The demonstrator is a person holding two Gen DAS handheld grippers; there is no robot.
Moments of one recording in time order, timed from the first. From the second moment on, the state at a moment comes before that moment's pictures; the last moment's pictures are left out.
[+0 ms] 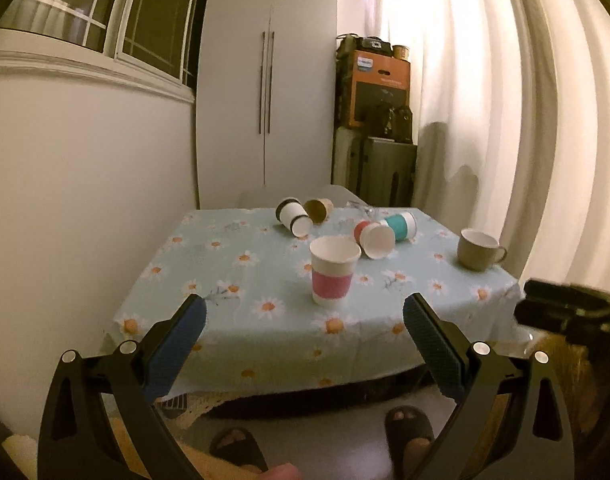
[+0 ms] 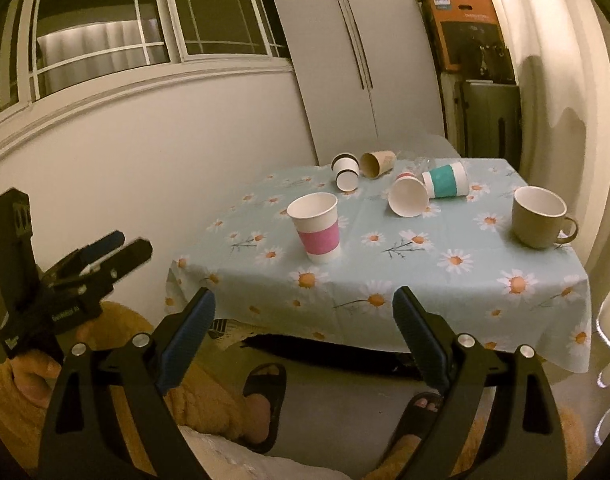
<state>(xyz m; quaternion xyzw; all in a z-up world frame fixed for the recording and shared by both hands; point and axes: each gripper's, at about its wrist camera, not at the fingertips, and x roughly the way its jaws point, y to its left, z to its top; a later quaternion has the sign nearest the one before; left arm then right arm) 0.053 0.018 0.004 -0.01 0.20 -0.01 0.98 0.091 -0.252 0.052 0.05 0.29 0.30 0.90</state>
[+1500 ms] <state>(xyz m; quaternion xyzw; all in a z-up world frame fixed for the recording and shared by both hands) 0.025 0.004 -0.018 0.03 0.21 -0.02 0.98 0.064 -0.253 0.041 0.01 0.31 0.27 0.91</state>
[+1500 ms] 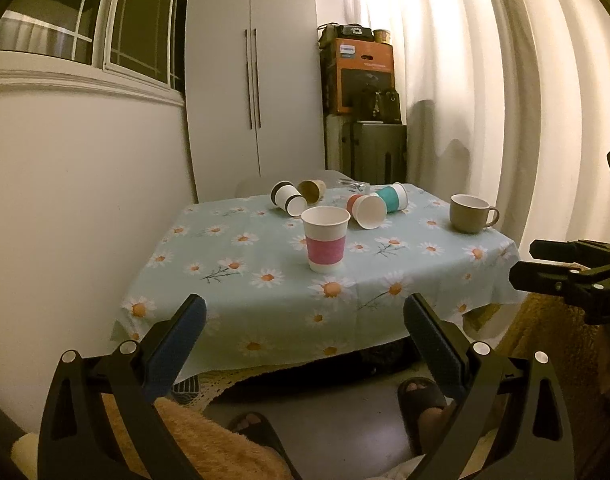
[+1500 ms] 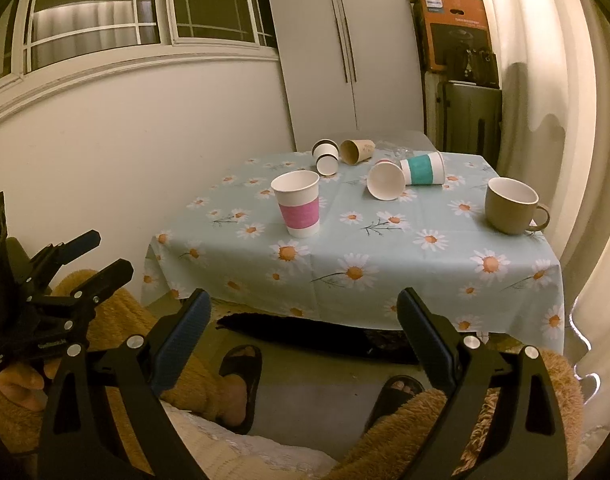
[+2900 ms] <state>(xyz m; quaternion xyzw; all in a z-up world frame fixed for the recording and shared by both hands) 0.025 0.004 -0.018 0.04 0.21 -0.01 0.98 0.066 -0.256 0.040 0.00 0.31 0.26 0.91</state>
